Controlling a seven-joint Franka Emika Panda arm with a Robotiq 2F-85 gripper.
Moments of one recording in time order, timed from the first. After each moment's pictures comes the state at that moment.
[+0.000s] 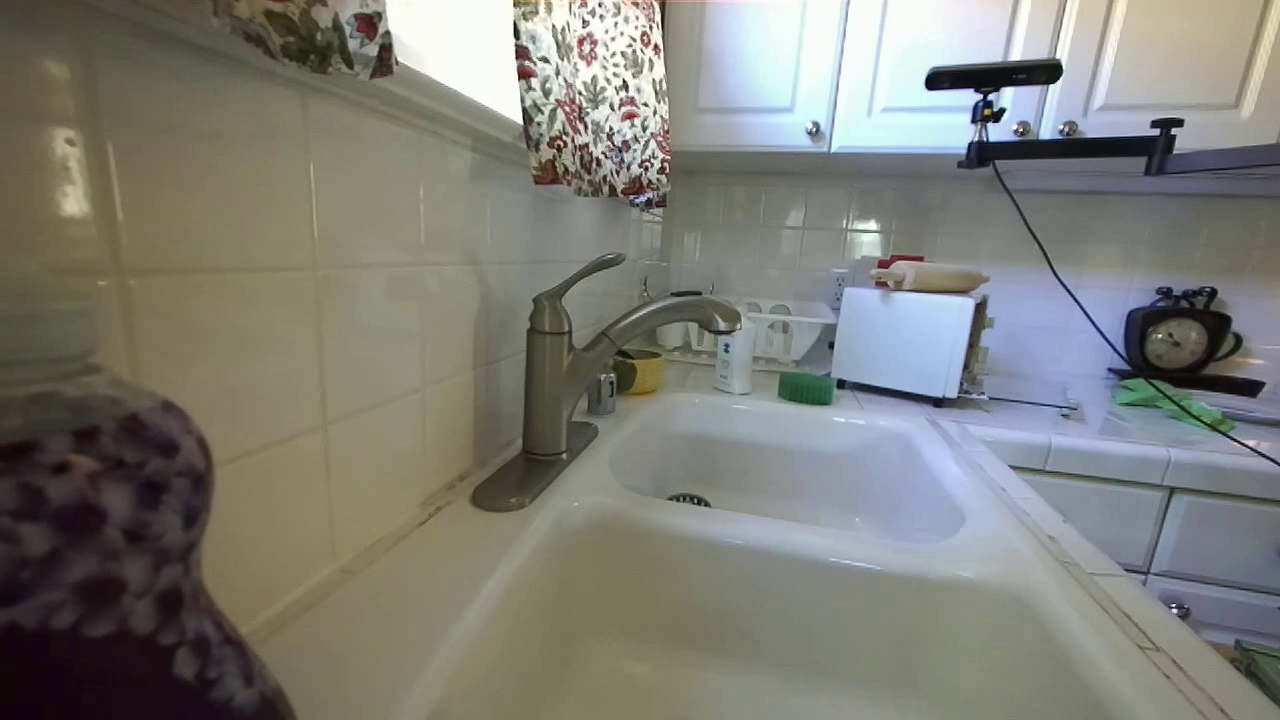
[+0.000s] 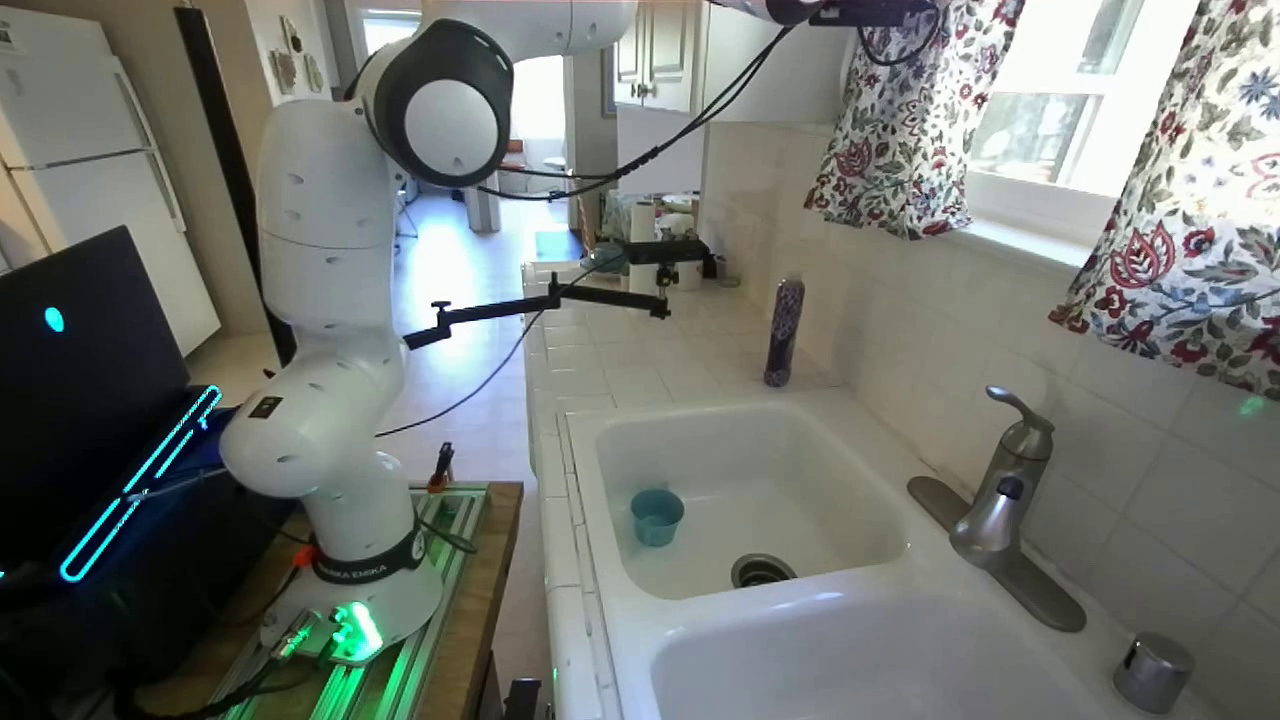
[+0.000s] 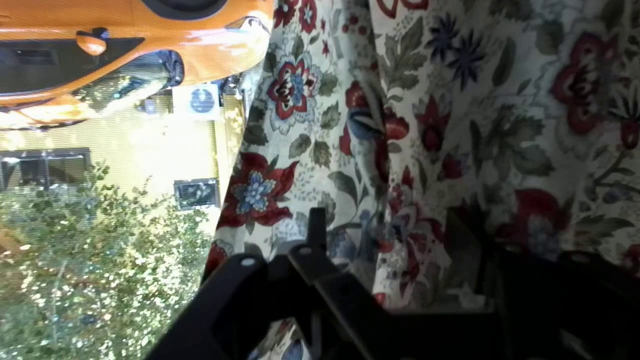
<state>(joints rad) -0.02 0.22 0.47 -1.22 0.13 2.69 -0.18</state>
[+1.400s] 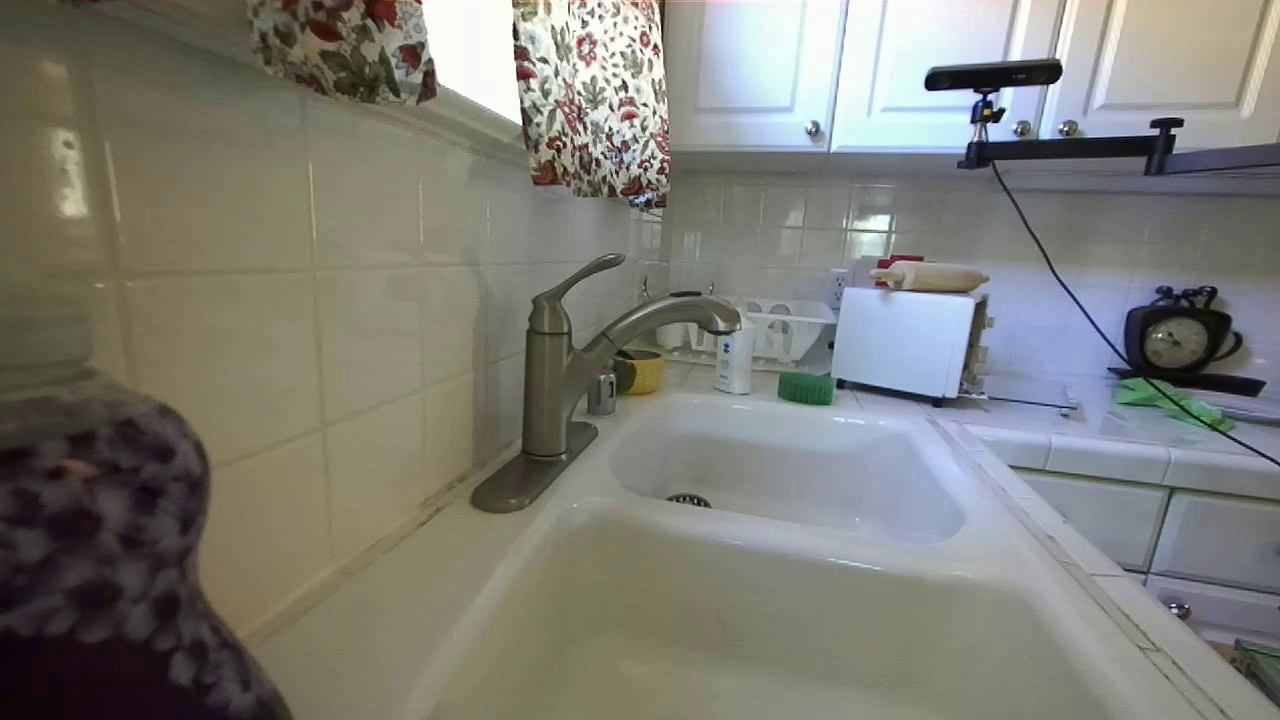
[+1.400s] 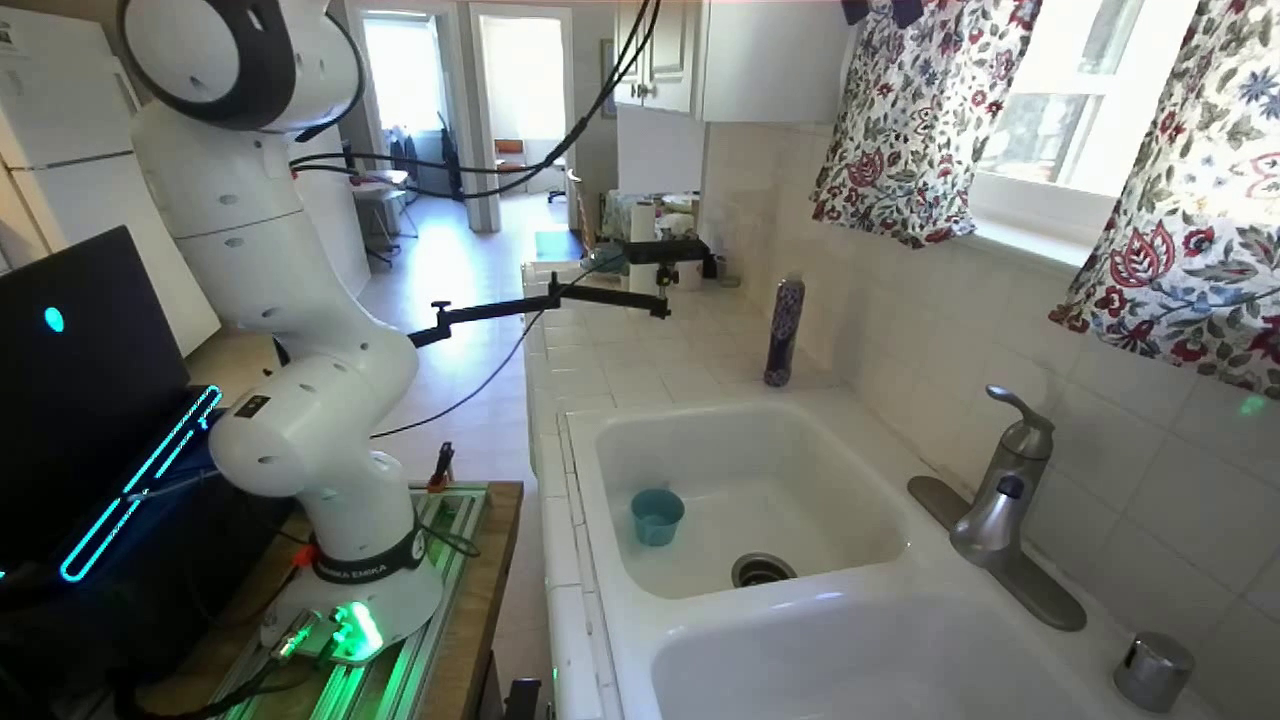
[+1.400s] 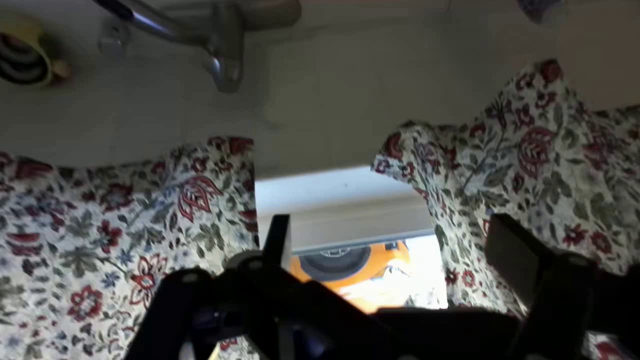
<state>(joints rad) -0.14 -0.21 0.20 -1.39 0.16 1.79 -0.01</state>
